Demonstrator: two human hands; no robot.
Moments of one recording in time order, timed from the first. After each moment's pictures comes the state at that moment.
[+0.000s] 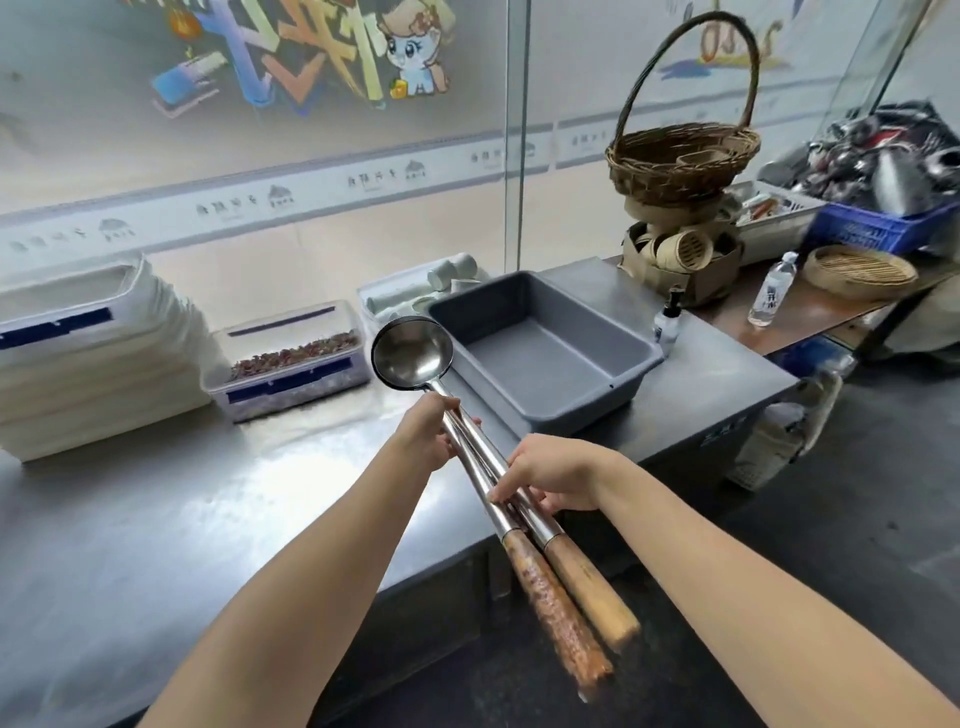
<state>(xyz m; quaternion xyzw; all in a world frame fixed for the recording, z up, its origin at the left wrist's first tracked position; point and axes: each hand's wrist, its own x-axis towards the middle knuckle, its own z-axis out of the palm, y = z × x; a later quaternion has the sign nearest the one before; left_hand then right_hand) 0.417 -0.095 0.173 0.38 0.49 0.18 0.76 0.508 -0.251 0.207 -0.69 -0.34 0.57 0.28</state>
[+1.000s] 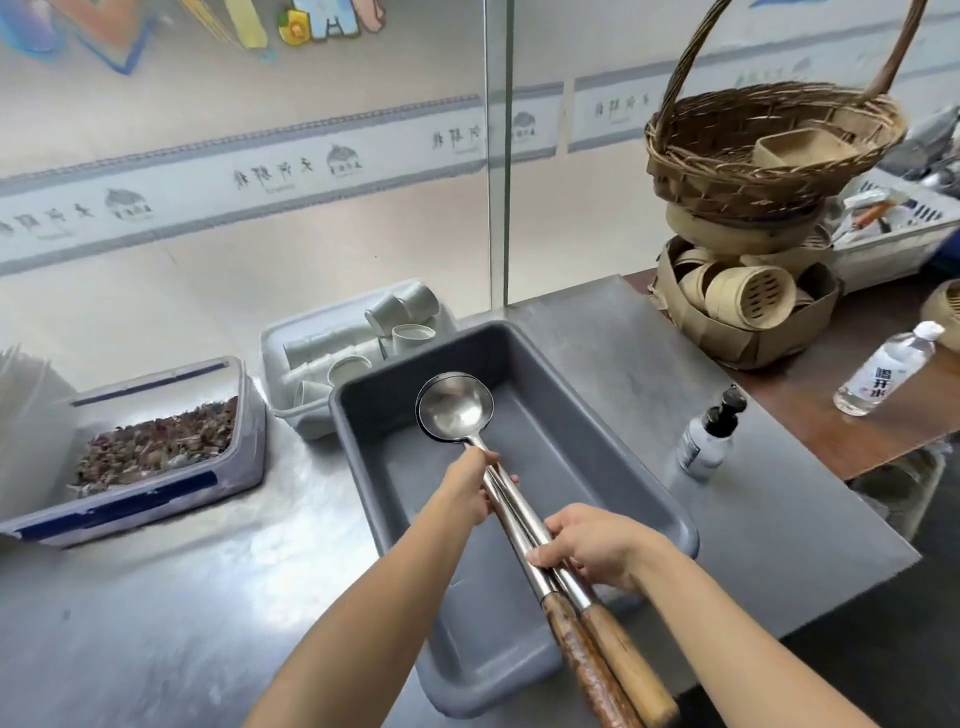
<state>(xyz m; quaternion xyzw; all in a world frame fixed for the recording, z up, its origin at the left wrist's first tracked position) 0.789 0.091 0.056 0.28 0.58 0.14 0.76 0.877 -0.063 0.105 -0.67 -0.27 0.64 0.26</state>
